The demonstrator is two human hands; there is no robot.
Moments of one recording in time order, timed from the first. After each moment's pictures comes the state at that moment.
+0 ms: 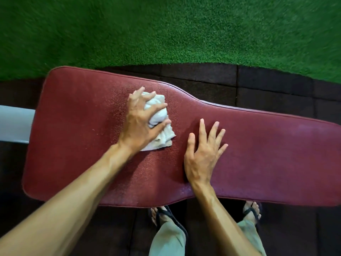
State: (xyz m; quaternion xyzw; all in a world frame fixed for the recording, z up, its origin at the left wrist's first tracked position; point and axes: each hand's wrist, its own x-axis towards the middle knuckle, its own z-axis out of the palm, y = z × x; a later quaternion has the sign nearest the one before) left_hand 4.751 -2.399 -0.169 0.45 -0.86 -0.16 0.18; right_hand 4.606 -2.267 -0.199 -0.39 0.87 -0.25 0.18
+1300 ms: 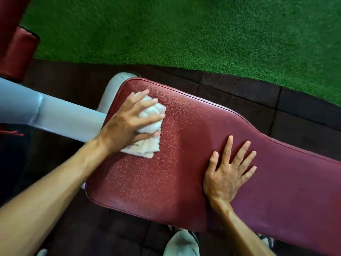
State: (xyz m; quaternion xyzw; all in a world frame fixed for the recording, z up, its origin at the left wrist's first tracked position) left_hand 4.944 -2.481 -0.147 0.36 -0.93 -0.09 0.08; right_hand 4.687 -2.316 -0.197 -0.43 0.89 -0.10 0.13
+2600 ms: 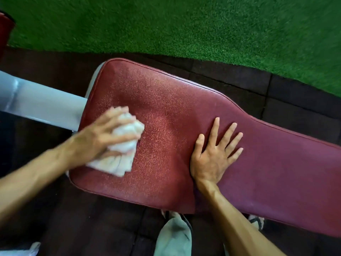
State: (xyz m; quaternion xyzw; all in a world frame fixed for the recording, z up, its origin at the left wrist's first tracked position) left_hand 4.973 -2.421 -0.138 0.27 -0.95 -0.17 0.06; right_hand 4.688 -2.315 -0.198 -0.44 0.88 -0.10 0.13
